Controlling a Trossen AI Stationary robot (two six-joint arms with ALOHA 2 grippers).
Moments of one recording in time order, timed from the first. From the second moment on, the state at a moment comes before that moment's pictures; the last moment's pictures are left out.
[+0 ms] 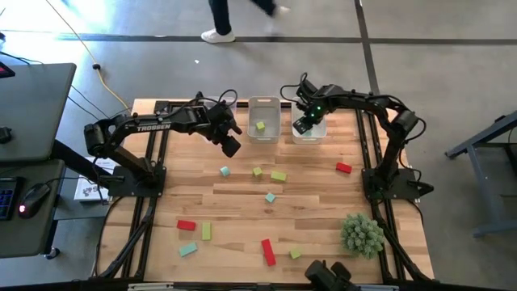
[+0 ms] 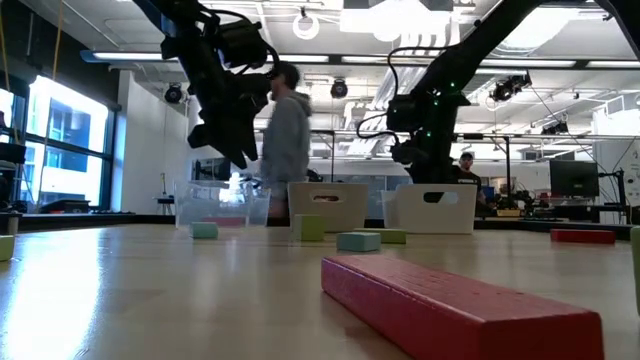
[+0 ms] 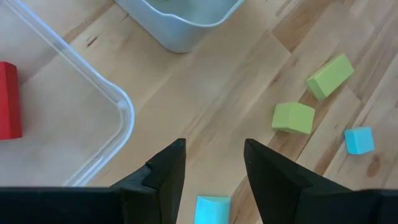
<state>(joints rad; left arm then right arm) 0.56 1.49 1.02 -0.61 0.13 -0.34 -0.76 1.83 1.25 -0.77 -0.10 0.10</state>
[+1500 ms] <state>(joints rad) 0.09 1.33 1.02 -1.05 0.07 -0.94 -0.69 1.56 1.25 -0.81 -0.12 0.24</state>
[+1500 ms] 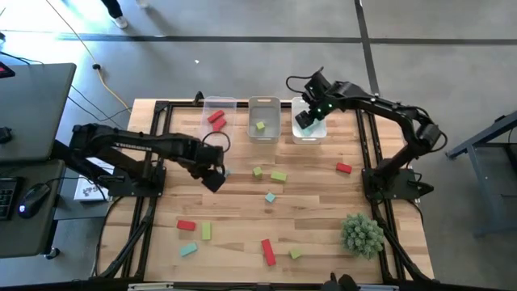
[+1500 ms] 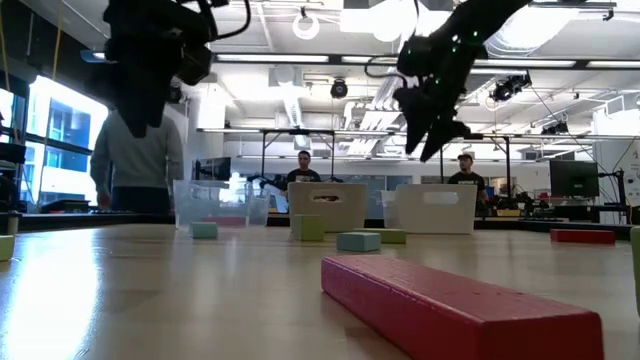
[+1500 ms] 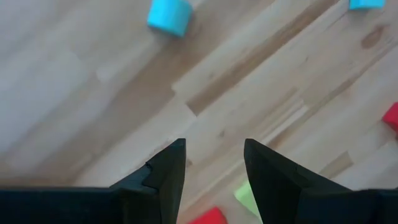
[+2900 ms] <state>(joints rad) -0.49 1.34 1.01 -1.05 -0.02 -2.05 -0.22 1.49 1.25 -0.97 0.07 0.45</state>
